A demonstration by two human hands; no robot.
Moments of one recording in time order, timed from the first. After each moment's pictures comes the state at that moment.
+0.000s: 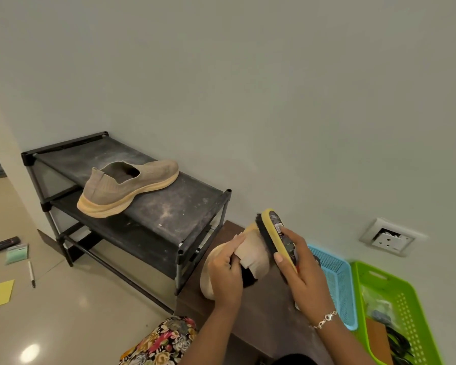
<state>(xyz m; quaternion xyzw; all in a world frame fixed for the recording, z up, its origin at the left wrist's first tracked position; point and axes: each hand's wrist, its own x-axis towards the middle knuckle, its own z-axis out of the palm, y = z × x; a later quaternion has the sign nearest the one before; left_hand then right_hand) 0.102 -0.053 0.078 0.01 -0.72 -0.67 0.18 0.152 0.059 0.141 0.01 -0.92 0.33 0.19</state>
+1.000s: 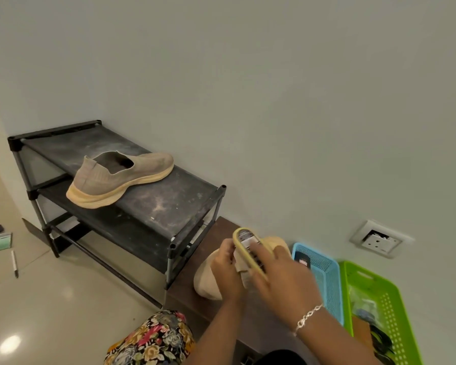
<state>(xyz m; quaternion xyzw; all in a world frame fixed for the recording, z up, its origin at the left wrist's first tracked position) 0.102 -0.031 0.078 0.07 -0.66 -0.74 0.10 0.159 0.033 0.169 0.03 -1.00 0.01 0.04</state>
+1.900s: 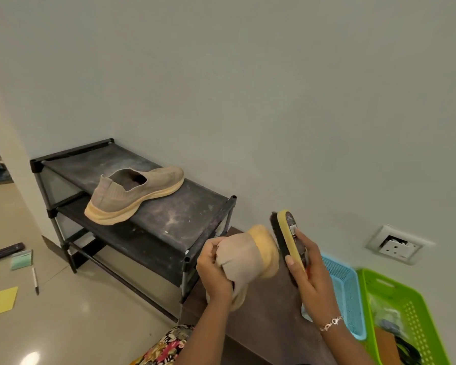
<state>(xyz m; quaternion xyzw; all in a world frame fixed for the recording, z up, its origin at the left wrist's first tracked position) 0.077 -0.074 0.083 0.12 -0.61 -0.77 0.15 0.141 0.062 0.128 0.02 -0.87 0.43 0.24</state>
